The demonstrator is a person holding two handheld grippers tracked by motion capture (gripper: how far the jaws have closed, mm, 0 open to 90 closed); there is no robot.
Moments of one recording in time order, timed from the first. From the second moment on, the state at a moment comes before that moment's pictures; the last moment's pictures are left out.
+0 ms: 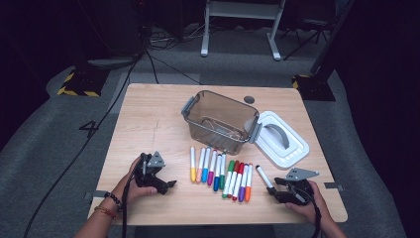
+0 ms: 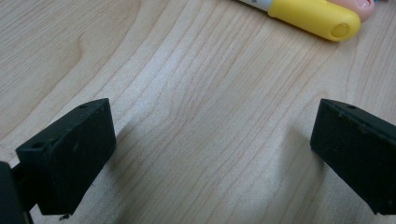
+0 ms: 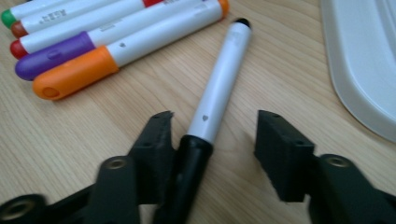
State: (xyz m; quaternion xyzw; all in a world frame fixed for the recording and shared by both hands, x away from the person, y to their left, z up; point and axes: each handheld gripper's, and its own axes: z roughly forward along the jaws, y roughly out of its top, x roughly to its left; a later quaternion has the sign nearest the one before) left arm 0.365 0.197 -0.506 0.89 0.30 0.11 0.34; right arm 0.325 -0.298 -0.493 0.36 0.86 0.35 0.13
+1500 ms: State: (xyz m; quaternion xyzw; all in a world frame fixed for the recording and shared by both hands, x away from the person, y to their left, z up) left arm 0.365 0.197 -0.506 0.89 0.30 0.11 0.34; right arm 0.358 -0.308 -0.492 0.32 0.87 0.35 0.15
